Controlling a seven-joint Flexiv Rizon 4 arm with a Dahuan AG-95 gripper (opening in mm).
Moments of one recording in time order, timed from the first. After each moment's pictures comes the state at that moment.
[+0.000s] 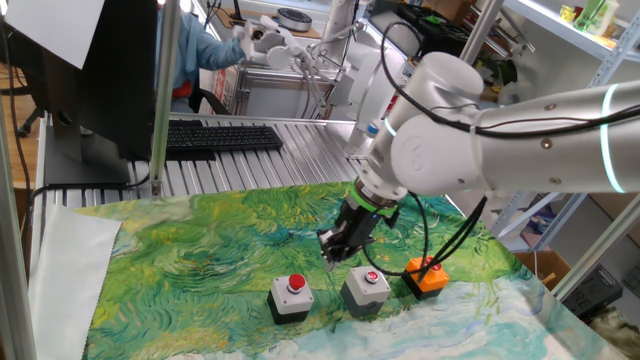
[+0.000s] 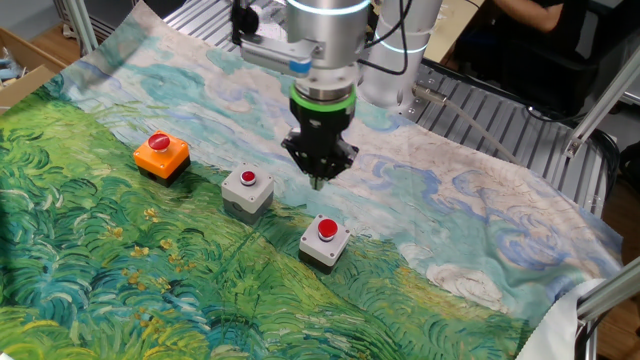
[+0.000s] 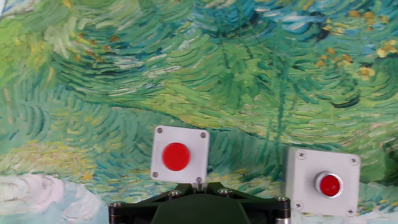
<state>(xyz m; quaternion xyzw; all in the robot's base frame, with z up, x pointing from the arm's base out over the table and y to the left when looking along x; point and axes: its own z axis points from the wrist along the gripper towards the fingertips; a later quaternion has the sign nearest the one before) 0.484 0.061 0.153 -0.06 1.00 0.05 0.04</state>
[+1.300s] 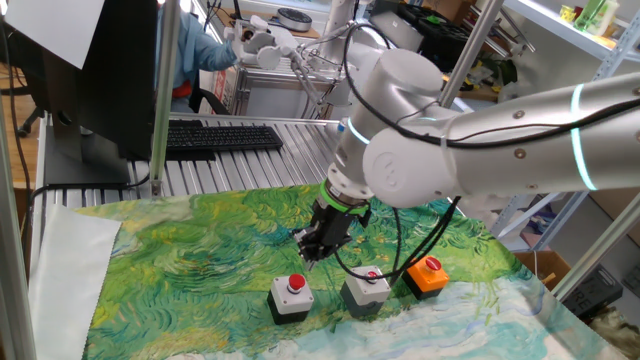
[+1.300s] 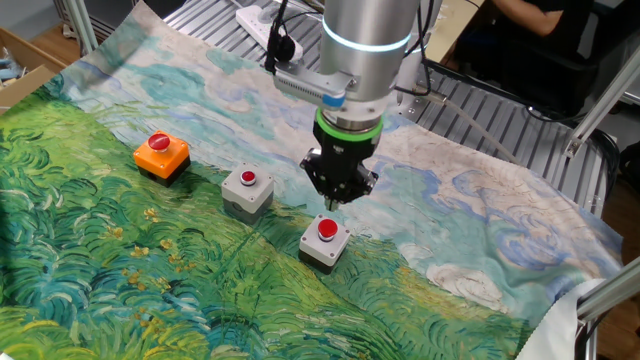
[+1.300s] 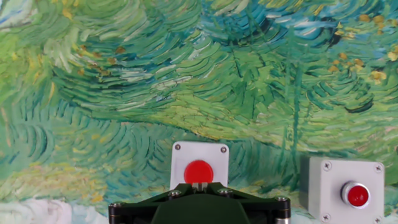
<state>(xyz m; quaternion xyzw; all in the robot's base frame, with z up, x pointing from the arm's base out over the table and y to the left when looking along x) 0.503 0.096 0.136 -0.03 1.00 0.03 0.03</state>
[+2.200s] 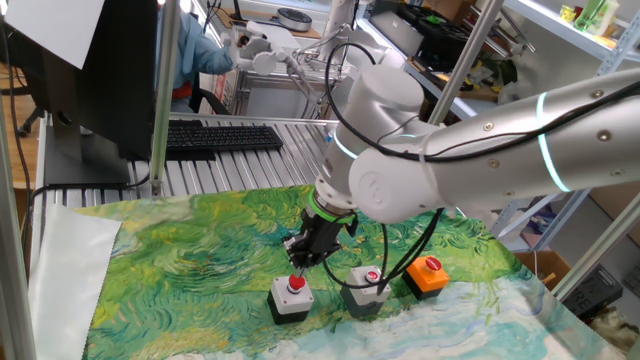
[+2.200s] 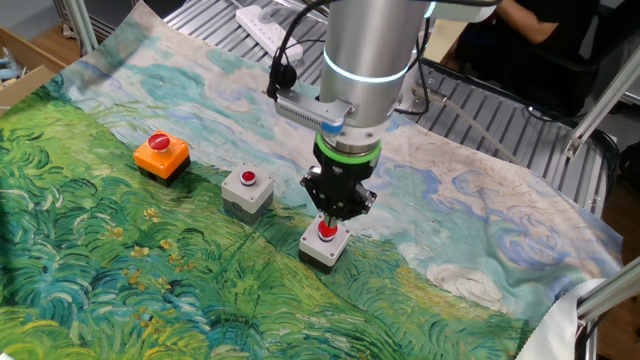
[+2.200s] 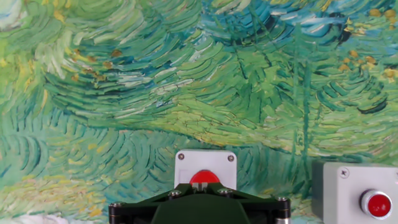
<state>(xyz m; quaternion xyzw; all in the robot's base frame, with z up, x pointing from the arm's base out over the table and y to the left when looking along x) 0.510 0.104 0.109 -0.02 1.00 0.02 0.03</state>
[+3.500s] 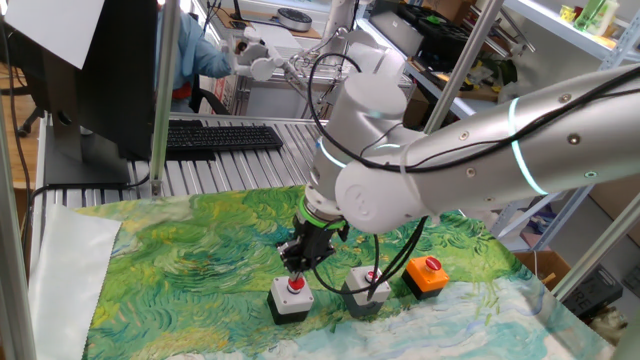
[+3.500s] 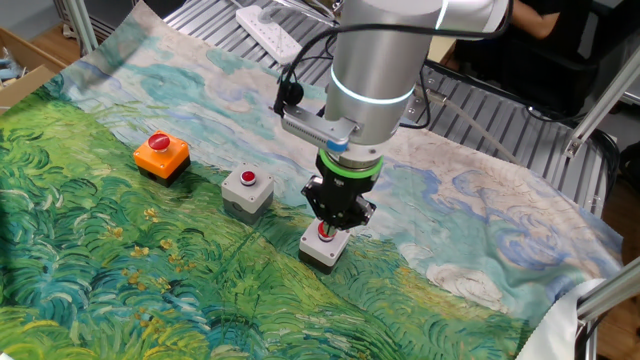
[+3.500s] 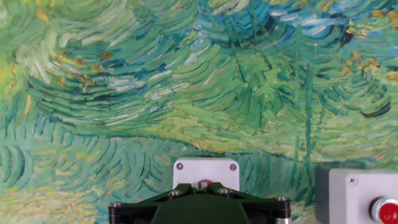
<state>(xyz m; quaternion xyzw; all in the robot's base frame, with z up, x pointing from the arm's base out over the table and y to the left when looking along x) 0.515 0.105 0.093 -0.01 1.00 0.00 0.04</state>
